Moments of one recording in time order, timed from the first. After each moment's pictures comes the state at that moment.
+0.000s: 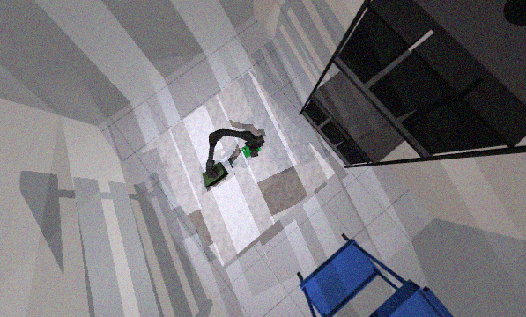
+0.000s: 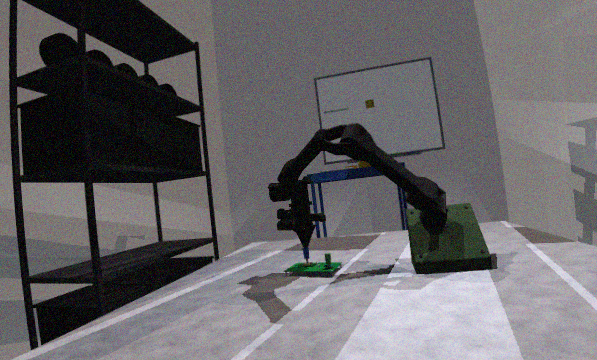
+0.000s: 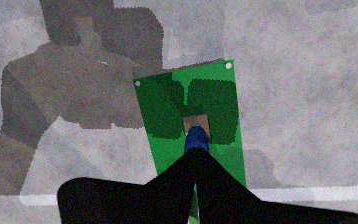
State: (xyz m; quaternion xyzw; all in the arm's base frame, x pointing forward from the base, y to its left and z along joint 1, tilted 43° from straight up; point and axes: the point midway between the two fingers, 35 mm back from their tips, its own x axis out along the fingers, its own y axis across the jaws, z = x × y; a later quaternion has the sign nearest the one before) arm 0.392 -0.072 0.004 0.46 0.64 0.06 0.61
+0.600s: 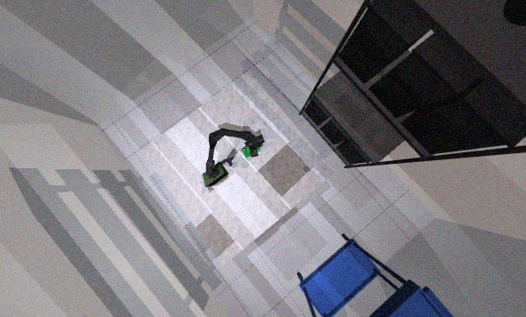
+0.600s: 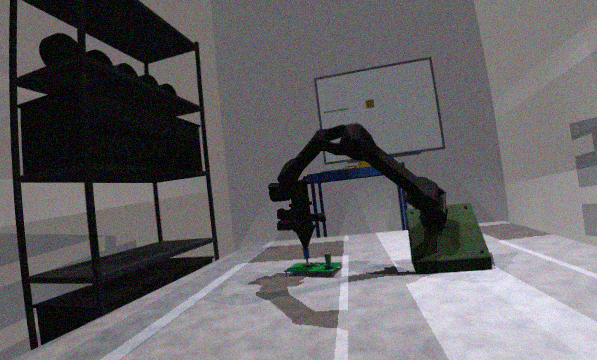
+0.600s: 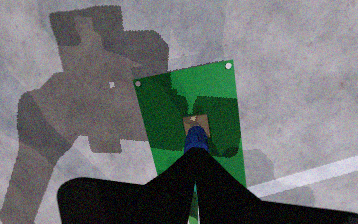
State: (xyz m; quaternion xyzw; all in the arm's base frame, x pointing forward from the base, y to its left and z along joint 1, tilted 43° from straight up) arm 0.392 -0.072 0.004 0.46 0.64 0.06 0.61
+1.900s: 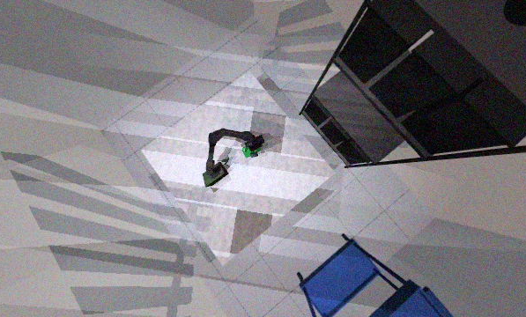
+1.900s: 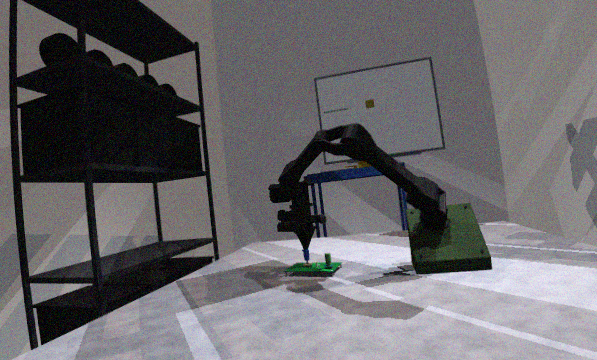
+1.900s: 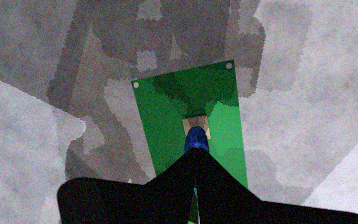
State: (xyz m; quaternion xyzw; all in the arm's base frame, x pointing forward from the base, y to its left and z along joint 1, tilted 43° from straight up) arm 0.392 -0.068 -0.001 0.46 0.64 0.06 0.61
